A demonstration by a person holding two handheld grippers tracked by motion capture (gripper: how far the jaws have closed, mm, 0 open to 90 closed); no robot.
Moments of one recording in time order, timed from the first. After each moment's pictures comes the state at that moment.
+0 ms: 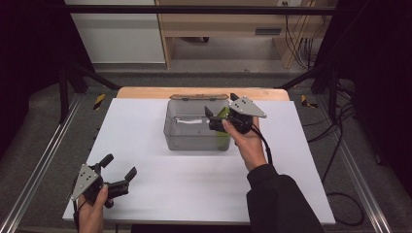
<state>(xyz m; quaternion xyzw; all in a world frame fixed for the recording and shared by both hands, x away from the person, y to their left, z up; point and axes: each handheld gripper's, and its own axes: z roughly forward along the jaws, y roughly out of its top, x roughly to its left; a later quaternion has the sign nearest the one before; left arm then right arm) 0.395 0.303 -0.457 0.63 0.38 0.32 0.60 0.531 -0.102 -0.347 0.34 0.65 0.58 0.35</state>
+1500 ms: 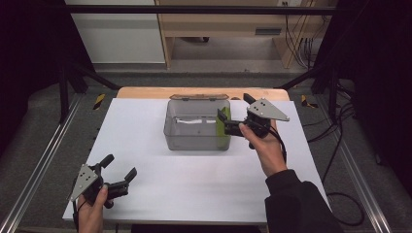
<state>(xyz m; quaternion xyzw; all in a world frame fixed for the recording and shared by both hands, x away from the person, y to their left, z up) 0.394 0.303 -0.457 0.63 0.38 0.31 0.60 0.505 -0.139 -0.327 0.32 0.65 0.60 0.34</state>
